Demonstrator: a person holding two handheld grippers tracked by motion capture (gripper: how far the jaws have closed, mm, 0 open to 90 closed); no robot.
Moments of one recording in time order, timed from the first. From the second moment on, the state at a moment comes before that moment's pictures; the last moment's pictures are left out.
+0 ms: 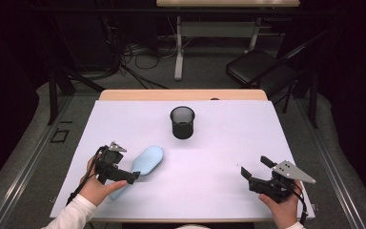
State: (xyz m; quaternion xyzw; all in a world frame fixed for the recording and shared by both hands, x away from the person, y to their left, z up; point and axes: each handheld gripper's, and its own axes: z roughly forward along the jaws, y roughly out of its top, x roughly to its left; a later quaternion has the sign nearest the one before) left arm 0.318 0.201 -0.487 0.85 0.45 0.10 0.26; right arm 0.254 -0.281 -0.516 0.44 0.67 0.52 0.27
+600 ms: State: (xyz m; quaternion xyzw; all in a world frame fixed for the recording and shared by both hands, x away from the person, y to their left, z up) left arm 0.324 0.195 -0.491 0.86 0.45 0.09 0.22; right arm 0.254 -0.281 -0.516 0.44 0.67 0.52 0.27
